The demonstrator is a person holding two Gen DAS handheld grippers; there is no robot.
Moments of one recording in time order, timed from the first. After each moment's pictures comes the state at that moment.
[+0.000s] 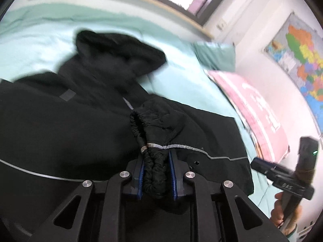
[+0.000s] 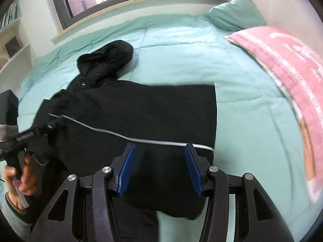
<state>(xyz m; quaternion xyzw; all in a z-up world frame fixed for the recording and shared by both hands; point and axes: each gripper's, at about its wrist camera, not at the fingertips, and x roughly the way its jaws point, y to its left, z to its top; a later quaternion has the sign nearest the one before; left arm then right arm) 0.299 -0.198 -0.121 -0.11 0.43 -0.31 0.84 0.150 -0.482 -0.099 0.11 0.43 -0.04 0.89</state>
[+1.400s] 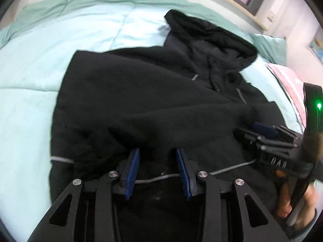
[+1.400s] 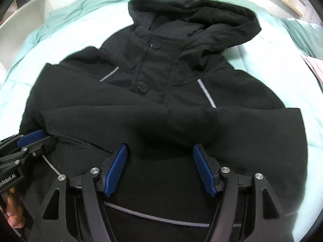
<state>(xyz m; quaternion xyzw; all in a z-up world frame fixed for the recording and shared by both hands) 0.360 -0.092 -0.180 -0.02 0.50 -0.19 0.85 0.323 -0.285 -0.187 0.03 0.50 0.03 0.86</state>
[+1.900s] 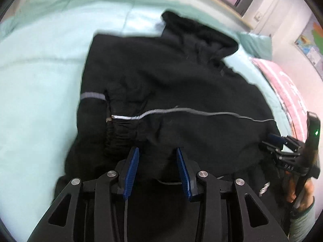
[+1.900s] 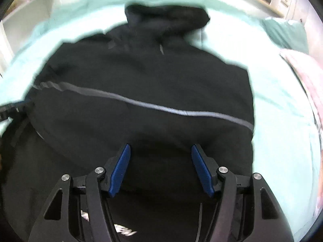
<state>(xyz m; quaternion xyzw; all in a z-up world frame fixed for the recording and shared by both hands) 0.295 -0.051 -0.184 -0.05 0.51 -0.22 0.83 0.208 -0.317 -0.187 -0.02 0.50 0.02 0.86</state>
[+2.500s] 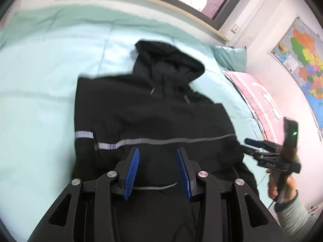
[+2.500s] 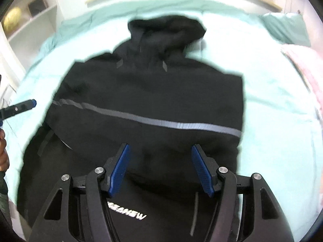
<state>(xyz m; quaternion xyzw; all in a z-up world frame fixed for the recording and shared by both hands) 0.278 -0.046 -0.060 -0.06 0.46 -0.29 0.84 0.192 -0.341 -0.106 0.04 0.48 0.04 0.88</state>
